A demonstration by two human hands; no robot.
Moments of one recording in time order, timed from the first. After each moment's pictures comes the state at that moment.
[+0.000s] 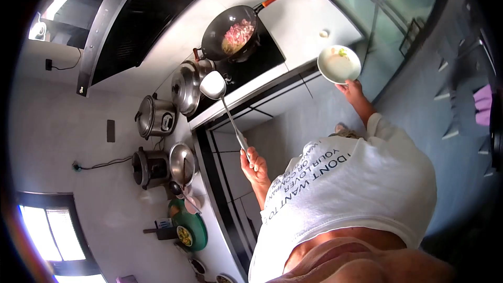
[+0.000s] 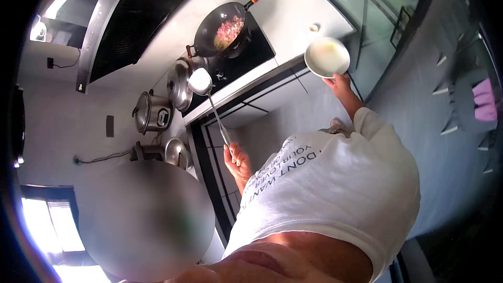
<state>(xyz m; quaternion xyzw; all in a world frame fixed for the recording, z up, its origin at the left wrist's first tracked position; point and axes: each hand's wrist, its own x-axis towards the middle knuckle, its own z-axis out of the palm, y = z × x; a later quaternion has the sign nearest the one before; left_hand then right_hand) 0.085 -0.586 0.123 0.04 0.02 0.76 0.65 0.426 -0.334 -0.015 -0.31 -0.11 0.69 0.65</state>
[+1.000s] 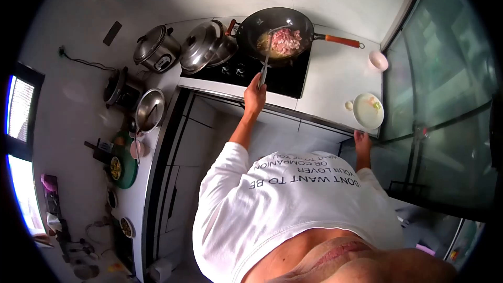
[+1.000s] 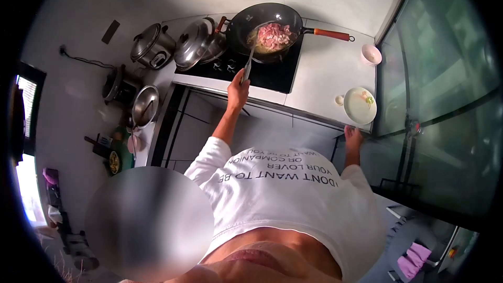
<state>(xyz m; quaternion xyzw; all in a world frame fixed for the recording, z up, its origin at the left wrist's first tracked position) 0.078 -0.267 0.114 0.45 0.70 0.56 0.05 0.510 -0.116 -0.082 -0.43 -0.15 0.69 0.56</state>
